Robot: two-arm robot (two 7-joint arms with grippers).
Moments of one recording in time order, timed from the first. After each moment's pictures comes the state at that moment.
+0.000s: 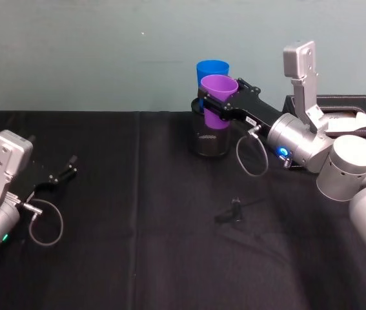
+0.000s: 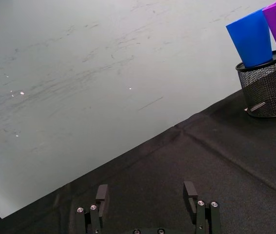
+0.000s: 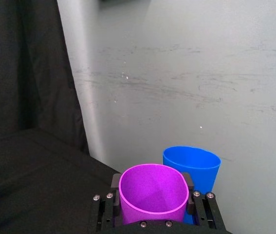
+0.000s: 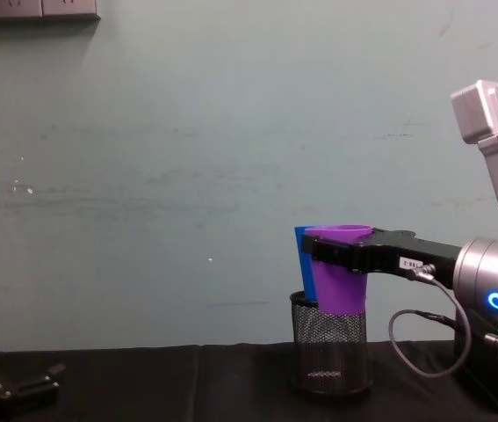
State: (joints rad) left arm -0.20 0.60 0.45 -1.41 -0.25 -0.12 0.03; right arm 0.66 0.20 -0.39 -0.91 0.39 -0.13 0.54
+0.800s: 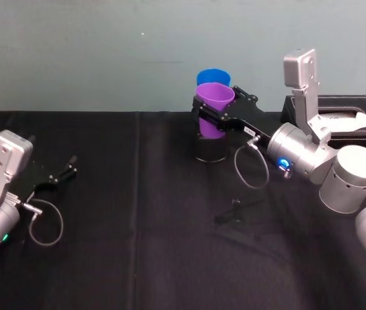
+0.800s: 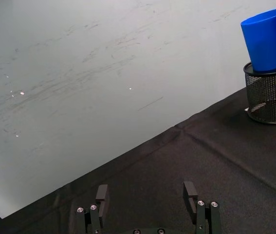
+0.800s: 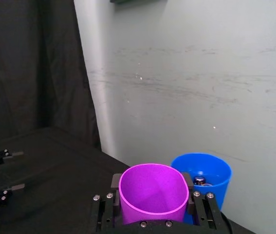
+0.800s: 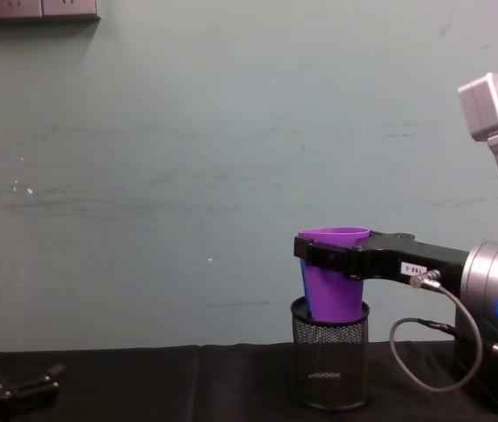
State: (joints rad) left arm -0.20 0.60 0.45 -1.41 -0.25 -0.12 0.03; right arm 0.57 0.24 -0.39 -1.07 0.40 -0.08 0.54
